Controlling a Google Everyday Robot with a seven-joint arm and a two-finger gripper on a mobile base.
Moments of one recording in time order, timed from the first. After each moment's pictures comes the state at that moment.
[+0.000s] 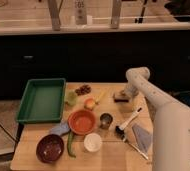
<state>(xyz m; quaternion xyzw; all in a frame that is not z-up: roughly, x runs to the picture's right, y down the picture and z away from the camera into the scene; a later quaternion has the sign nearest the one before) 0.252 0.094 0.972 -0.31 -0.08 -0.16 0.93</state>
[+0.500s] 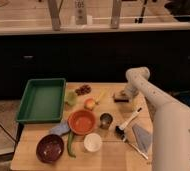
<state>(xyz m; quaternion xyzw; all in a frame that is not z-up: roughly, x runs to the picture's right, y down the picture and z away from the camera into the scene) 0.253 0.094 0.973 -0.31 -0.08 -0.17 0.93</state>
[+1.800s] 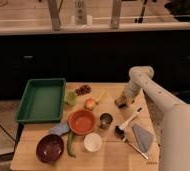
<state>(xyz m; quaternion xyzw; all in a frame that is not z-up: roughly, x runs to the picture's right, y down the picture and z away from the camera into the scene) 0.234 0.084 0.947 -0.29 -0.14 -0.18 0.93</state>
